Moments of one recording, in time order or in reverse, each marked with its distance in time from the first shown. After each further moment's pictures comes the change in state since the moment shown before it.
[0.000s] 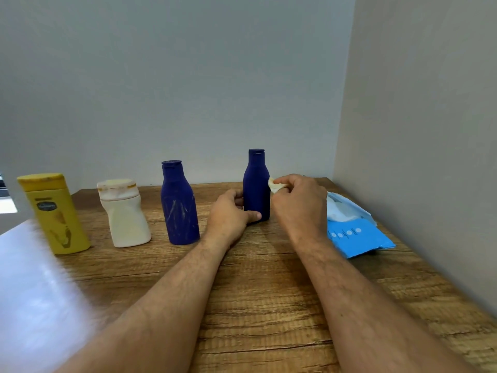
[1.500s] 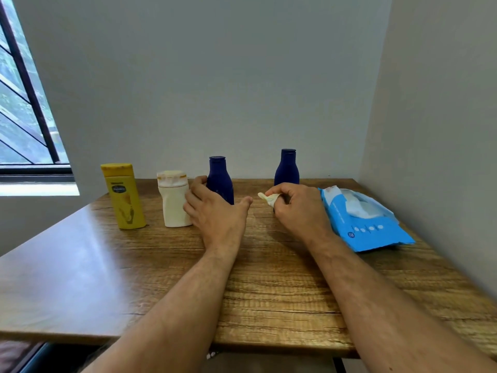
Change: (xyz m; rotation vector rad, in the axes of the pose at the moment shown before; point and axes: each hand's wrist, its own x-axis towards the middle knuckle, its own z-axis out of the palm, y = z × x) left_hand -0.058 -0.007 -0.051 0.216 0.722 0.065; right_hand -0.032 -0.018 0.008 0.018 -0.307 -0.310
